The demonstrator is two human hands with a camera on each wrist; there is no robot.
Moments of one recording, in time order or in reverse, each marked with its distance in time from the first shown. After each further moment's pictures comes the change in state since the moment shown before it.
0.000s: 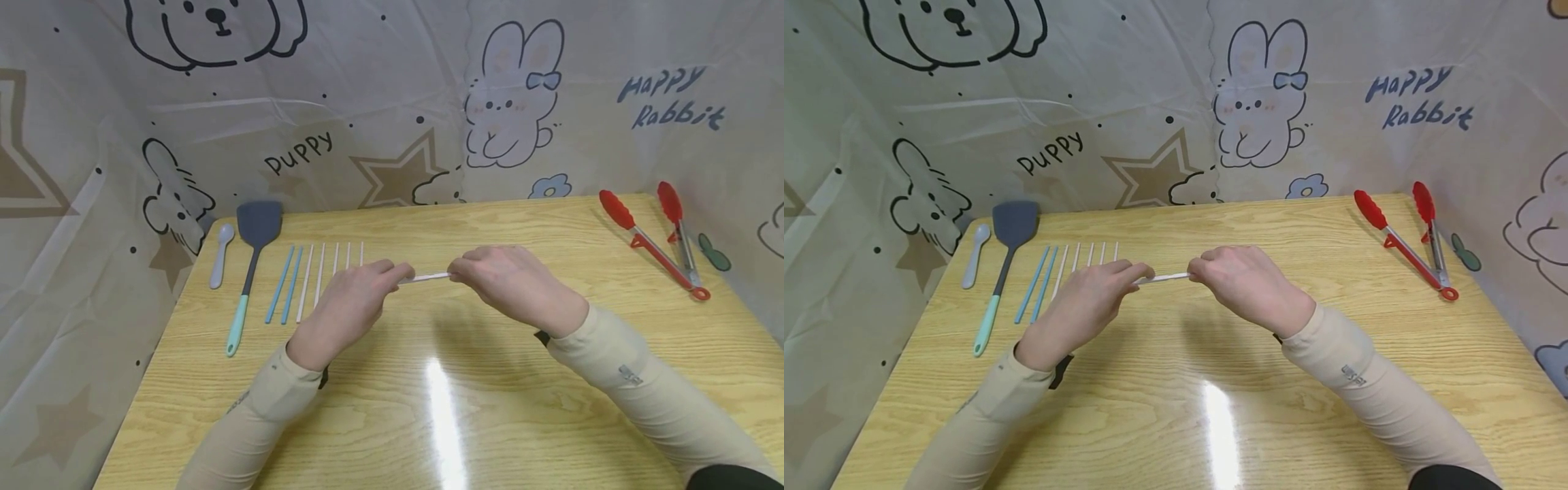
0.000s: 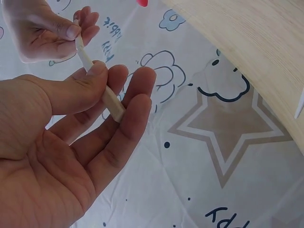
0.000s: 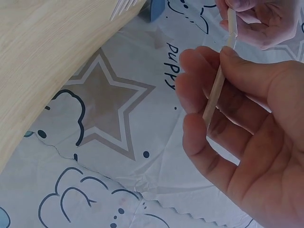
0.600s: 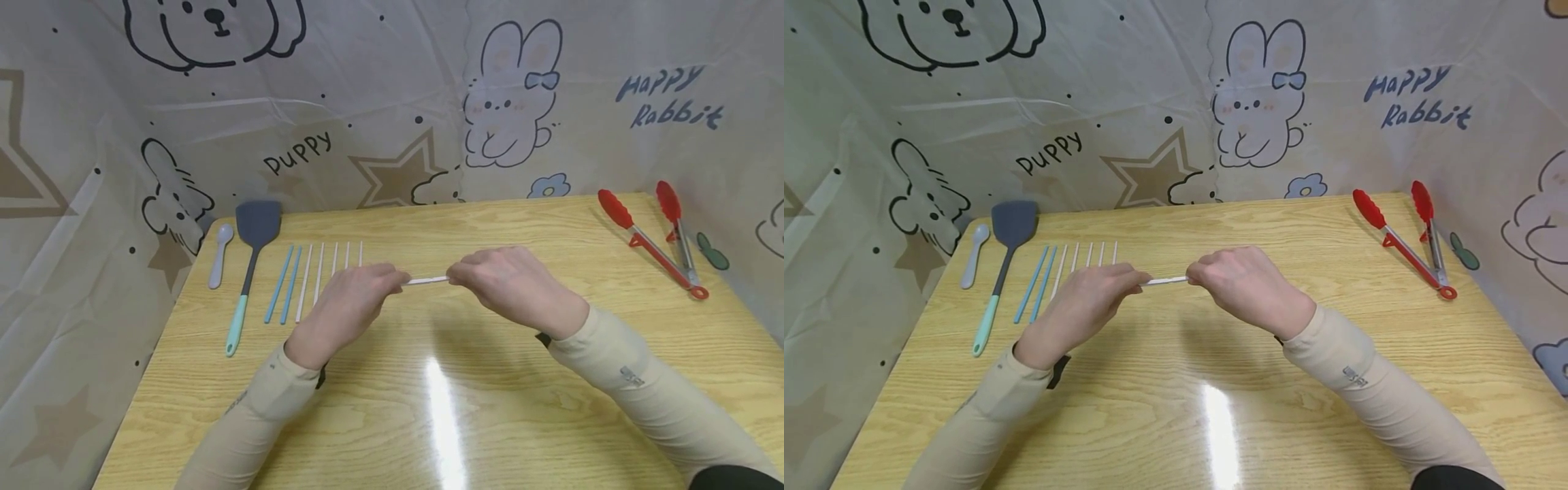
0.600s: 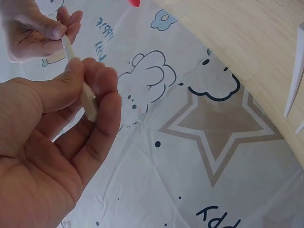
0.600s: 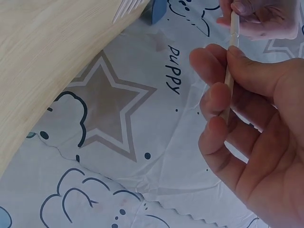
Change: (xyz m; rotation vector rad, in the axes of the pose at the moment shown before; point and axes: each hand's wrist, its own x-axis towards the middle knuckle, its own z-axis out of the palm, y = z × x) left_hand -0.001 -0.003 0.003 -0.029 0.007 0.033; right_hand -0.003 0.000 0.002 -0.055 0.046 -0.059
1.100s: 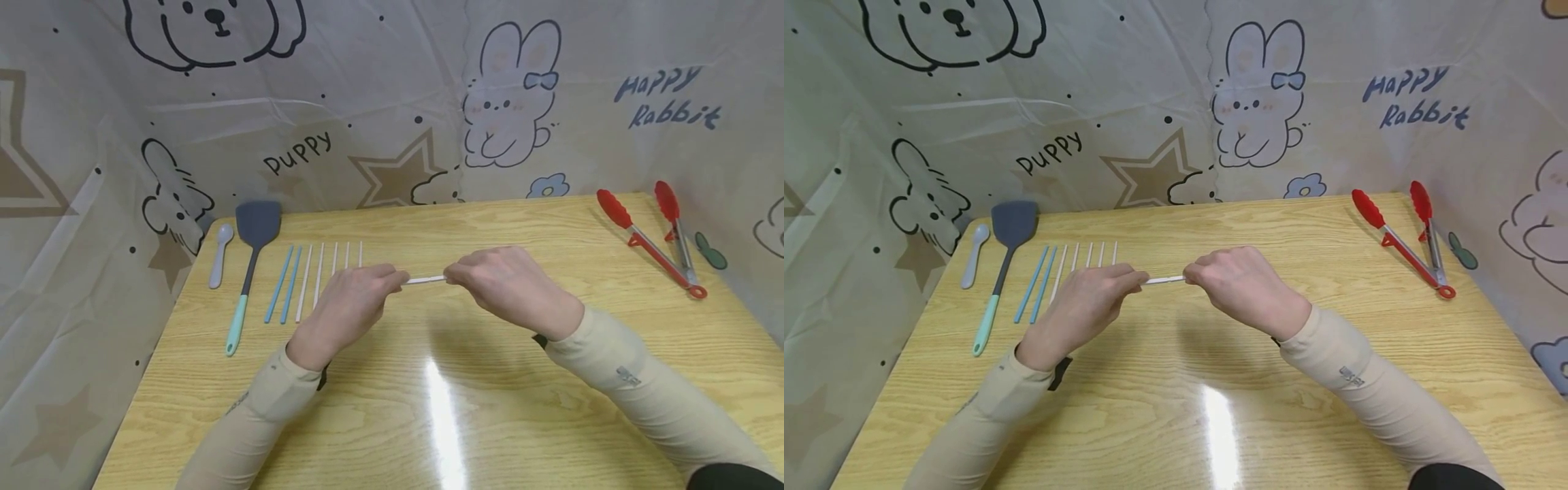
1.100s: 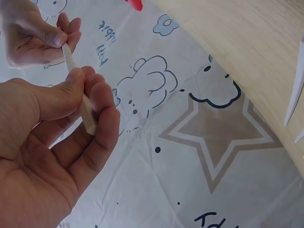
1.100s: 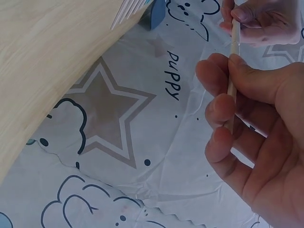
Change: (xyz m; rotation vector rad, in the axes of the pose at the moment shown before) left_hand -0.001 0.000 0.005 0.033 0.041 0.024; right_hand 0.001 -0.004 0.000 -0.014 0.033 -0.027
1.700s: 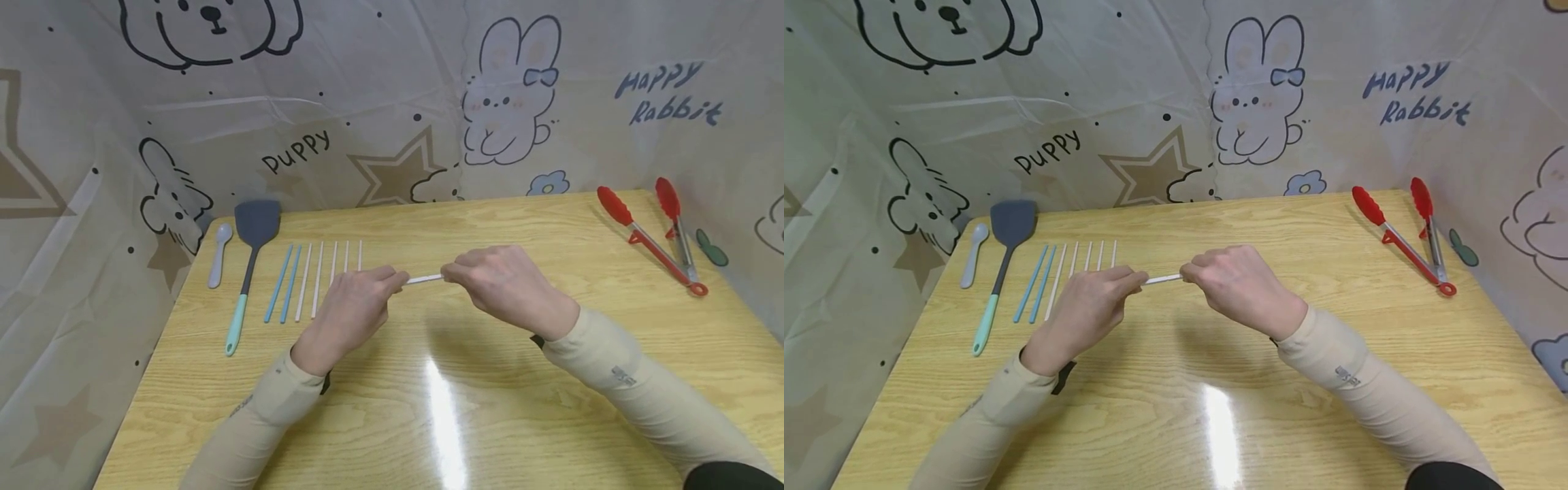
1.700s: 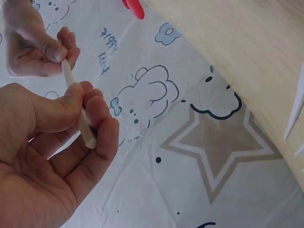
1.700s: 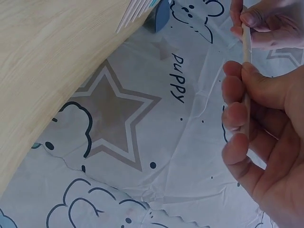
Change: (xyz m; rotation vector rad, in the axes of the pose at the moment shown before) left_hand -0.001 0.010 0.001 0.001 0.018 -0.031; right_hand -0.001 0.001 0.009 -0.037 0.114 -0.062
